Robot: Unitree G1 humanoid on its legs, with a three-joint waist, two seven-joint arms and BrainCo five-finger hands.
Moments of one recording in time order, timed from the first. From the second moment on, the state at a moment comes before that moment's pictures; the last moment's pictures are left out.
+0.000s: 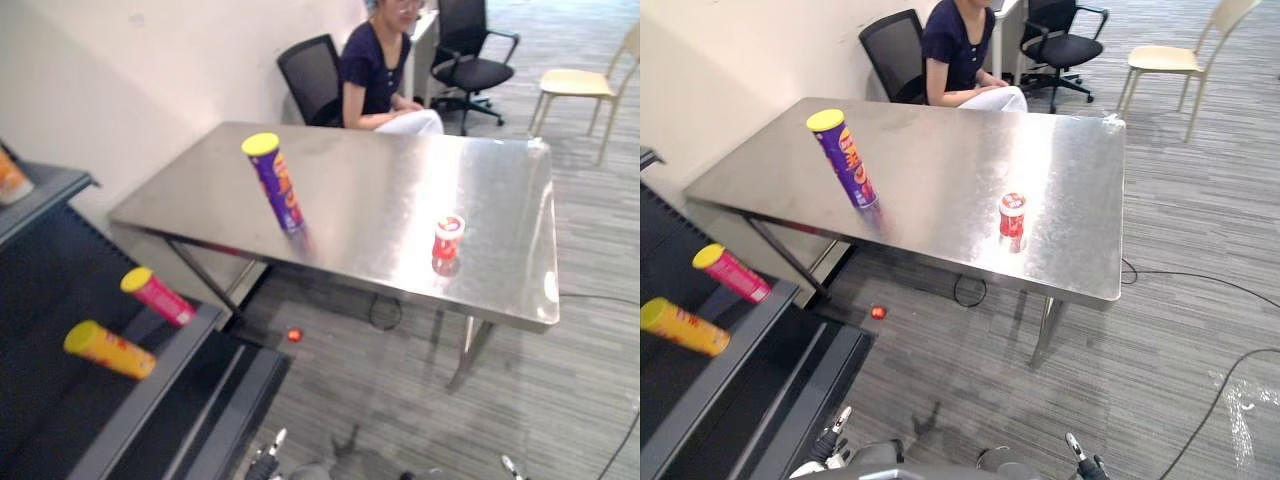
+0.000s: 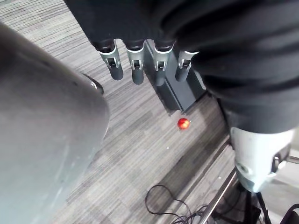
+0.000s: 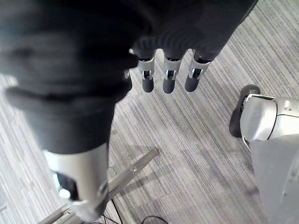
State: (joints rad) left arm 0.09 -0.01 0.32 1.14 -0.31 -0.17 -0.05; right arm 0.13 -0.09 -0.48 1.15 0.49 -0.16 0.08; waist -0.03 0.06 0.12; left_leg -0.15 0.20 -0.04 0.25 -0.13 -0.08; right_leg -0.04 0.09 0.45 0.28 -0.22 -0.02
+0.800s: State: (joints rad) left arm 0.06 0.07 0.09 1.23 -0.22 -0.16 -0.05; right arm 0.08 -0.06 -0.49 1.26 0.43 -0.14 0.09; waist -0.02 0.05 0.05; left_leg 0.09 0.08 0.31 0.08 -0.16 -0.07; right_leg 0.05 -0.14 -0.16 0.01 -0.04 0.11
